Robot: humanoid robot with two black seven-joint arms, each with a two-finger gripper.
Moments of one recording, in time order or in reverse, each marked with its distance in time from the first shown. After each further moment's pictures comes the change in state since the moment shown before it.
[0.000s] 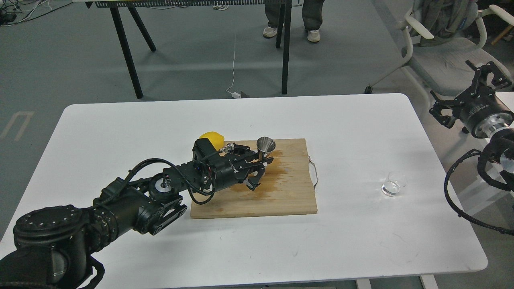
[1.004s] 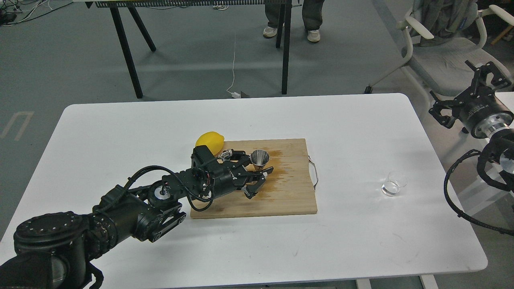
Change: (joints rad) left arm 0.035 0.000 0.001 -0.001 -0.005 0.000 0.000; right arm 0.000 0.001 -0.013 0.000 0.000 0.000 0.001
